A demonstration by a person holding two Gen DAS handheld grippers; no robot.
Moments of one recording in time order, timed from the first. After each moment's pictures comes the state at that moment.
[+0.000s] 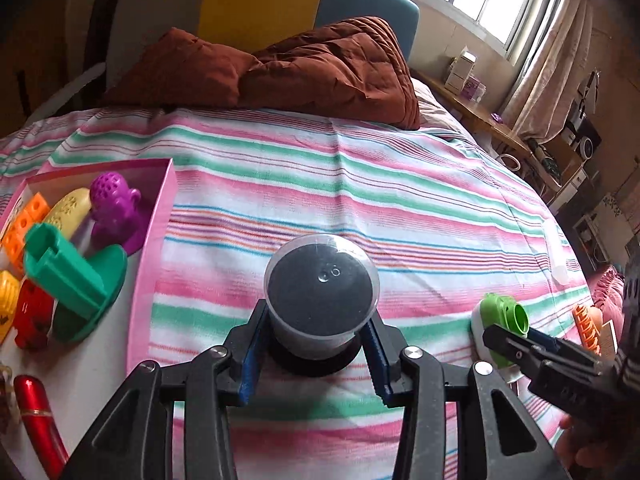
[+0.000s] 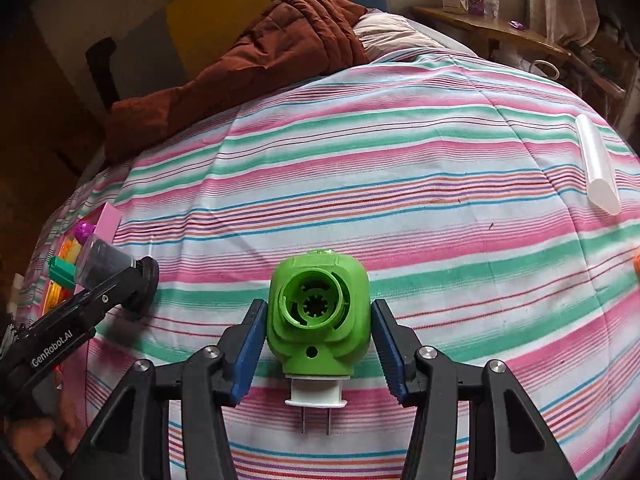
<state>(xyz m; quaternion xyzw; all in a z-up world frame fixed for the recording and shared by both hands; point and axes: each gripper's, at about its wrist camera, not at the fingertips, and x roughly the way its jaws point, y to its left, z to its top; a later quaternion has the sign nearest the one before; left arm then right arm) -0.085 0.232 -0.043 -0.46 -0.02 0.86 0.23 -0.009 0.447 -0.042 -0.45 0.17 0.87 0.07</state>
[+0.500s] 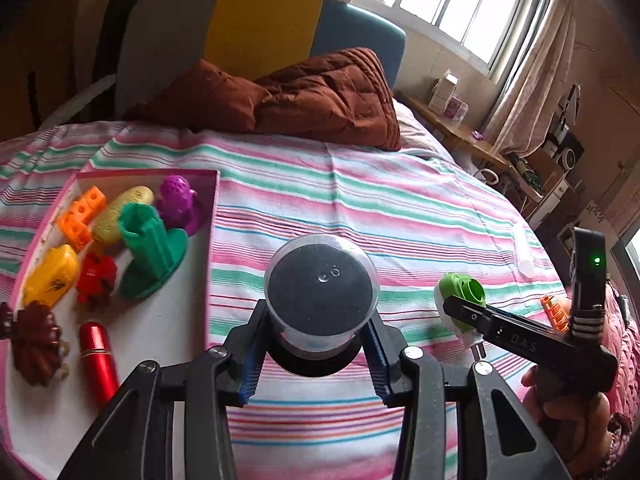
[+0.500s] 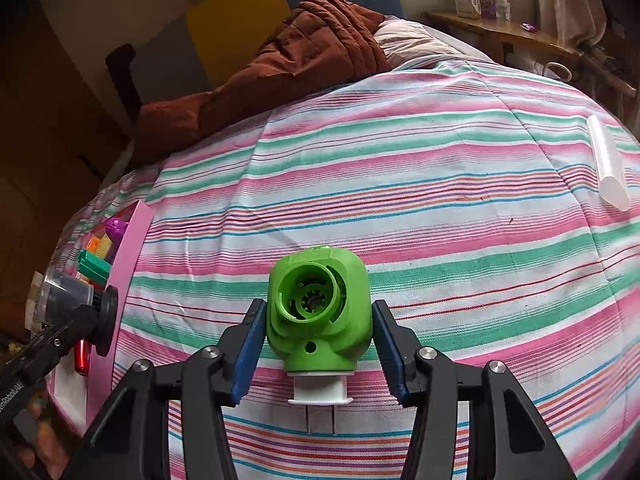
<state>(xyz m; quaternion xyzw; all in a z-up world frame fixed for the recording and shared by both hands) -0.035 0.179 0.001 -0.43 -0.04 0.87 0.25 -0.004 0.431 -0.025 -0.45 0.18 0.88 0.04</state>
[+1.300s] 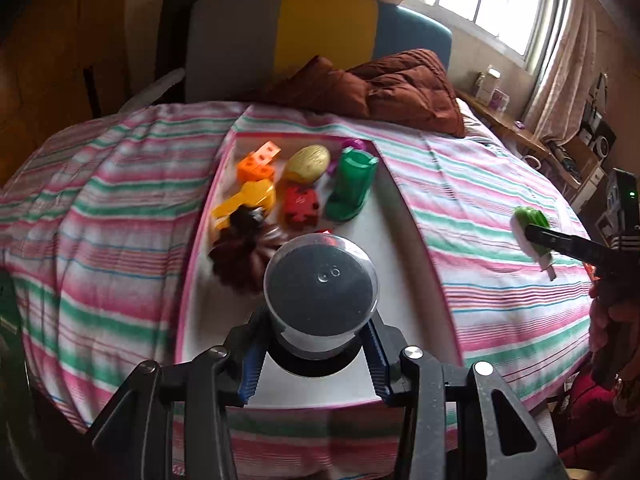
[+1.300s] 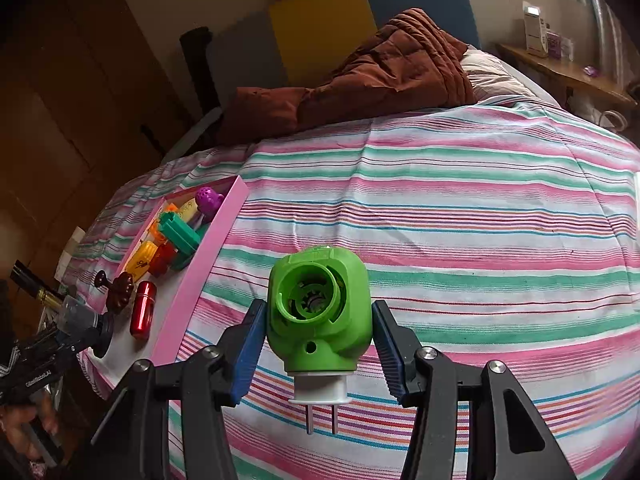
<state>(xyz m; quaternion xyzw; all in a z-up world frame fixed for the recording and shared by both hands) 0.004 0.020 -0.004 -0.45 0.01 0.88 0.16 0.010 0.365 0.000 -0.42 0.14 0.90 -0.06</state>
